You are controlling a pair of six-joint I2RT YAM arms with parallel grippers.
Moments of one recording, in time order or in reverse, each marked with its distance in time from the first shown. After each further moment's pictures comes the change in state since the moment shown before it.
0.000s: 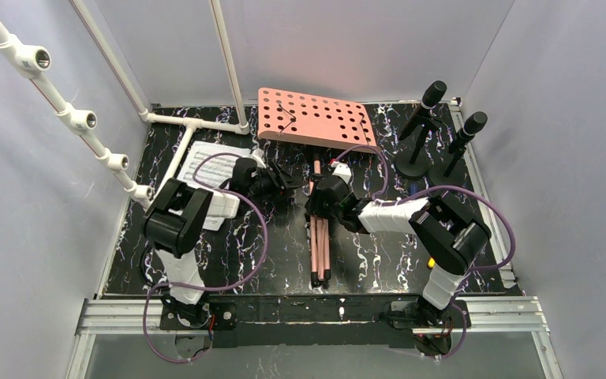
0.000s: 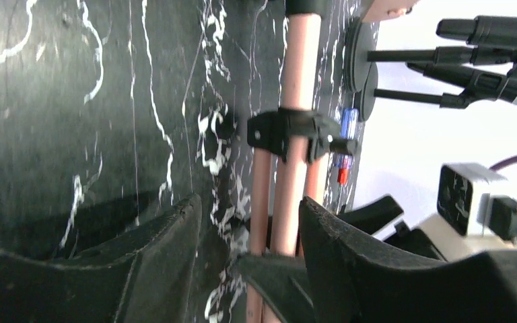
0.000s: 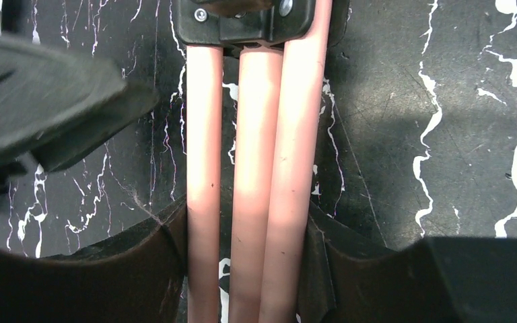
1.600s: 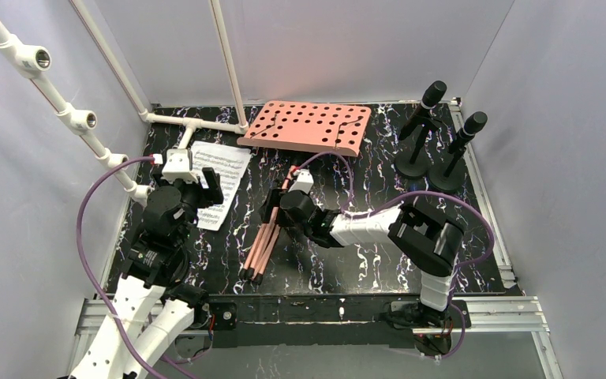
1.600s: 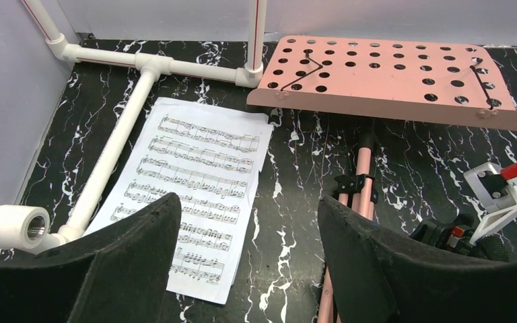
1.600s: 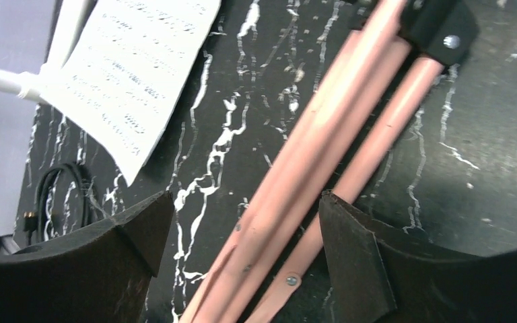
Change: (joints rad) left arm 0.015 -1.285 -0.002 -0.960 -0.781 0.946; right arm 0.252 0.113 0.167 0.124 0.115 0.090
